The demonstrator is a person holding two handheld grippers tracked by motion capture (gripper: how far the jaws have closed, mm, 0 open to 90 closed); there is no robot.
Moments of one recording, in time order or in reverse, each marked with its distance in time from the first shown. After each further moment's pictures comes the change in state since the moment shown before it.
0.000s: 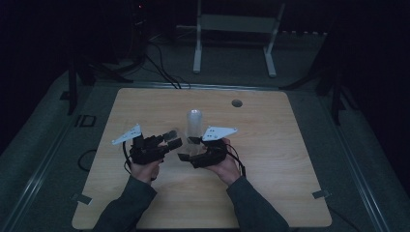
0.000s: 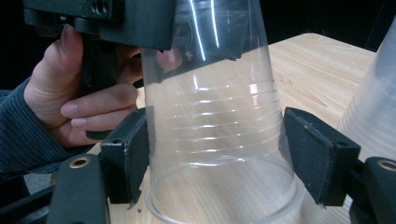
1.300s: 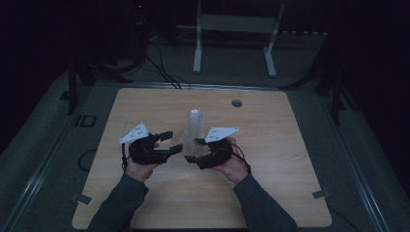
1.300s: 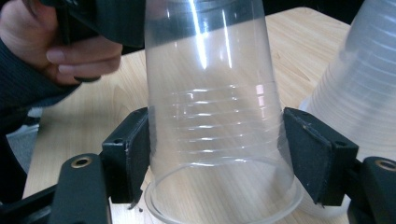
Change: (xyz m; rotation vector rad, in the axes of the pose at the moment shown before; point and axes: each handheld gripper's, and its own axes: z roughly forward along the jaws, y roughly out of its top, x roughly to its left) left arm -0.010 0.012 0.001 0.199 0.121 0.199; right arm -0.005 -0.002 -0.012 0.122 -0.035 -0.056
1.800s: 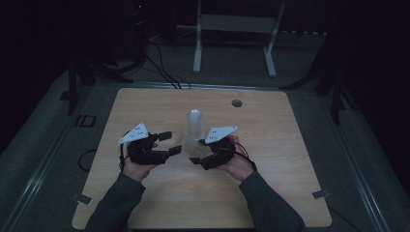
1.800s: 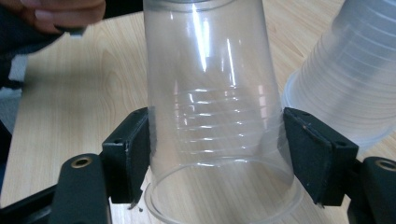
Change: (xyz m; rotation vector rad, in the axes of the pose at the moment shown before) left arm -0.001 0.004 -0.004 0.042 0.000 0.047; right arm -0.005 0.001 -0.006 0.129 -0.023 -0.068
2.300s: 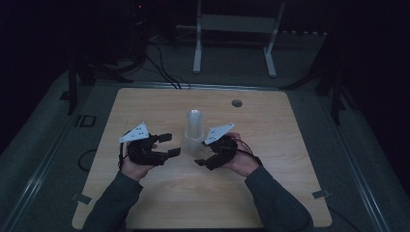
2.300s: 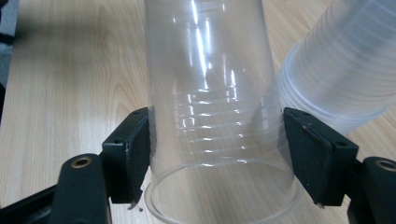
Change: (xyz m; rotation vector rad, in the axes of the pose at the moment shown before) left arm 0.006 -0.003 0.001 0.052 -0.036 0.015; right arm -0.007 0.002 -0.004 0.140 0.017 -0.076
